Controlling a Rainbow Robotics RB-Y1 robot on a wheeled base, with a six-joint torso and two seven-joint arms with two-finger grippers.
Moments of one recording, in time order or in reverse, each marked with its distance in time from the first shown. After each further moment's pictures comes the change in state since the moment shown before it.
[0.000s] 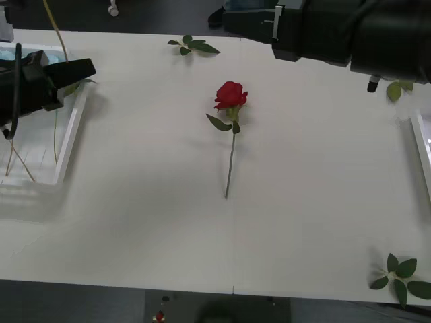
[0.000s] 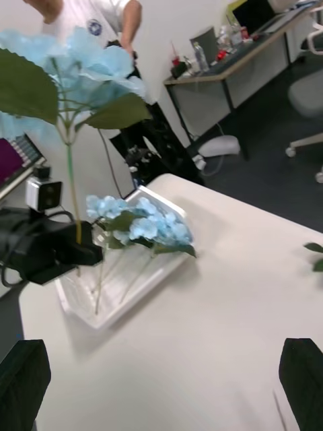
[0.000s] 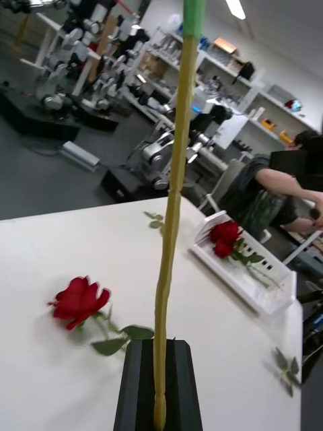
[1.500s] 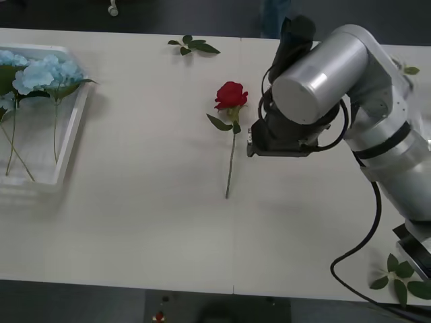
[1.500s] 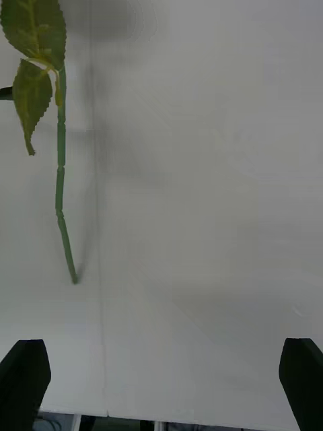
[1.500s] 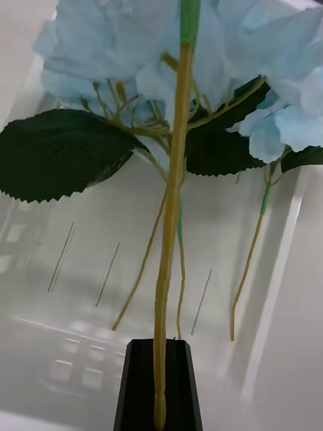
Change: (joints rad) right arm 0.299 1.007 -0.477 0.497 0.478 1.695 -0.001; left arm 0.186 0.216 0.256 0.157 -1.059 0.045 1.078
